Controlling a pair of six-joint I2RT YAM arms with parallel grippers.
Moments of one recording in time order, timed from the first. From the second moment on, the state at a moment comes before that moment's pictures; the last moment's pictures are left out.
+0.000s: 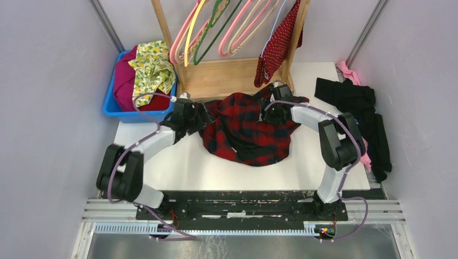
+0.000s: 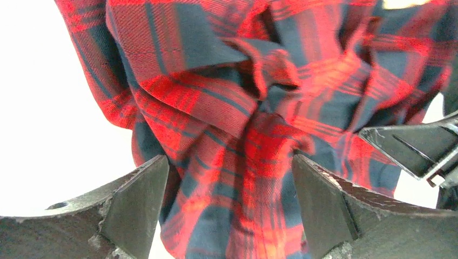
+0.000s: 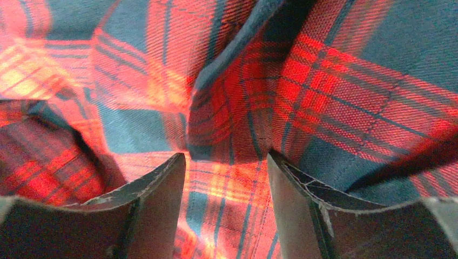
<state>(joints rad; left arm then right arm) -0.34 1.54 0.82 -0.01 0.04 -0.76 0.35 1.89 1.19 -0.24 -0.17 0.50</state>
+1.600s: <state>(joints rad) -0.65 1.30 0.81 -0.20 -0.10 -0.54 0.37 1.11 0.85 -0.48 -0.21 0.46</state>
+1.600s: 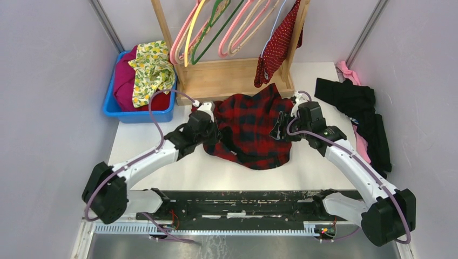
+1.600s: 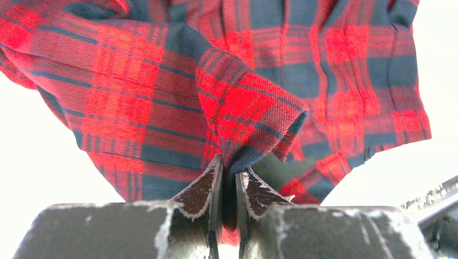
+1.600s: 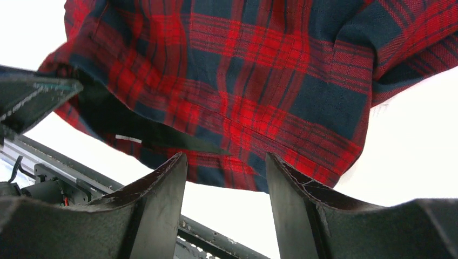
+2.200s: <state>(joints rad) -0.83 0.96 0.46 -0.26 -0.14 -0.69 0.37 1.20 0.76 -0.44 -0.19 0.47</state>
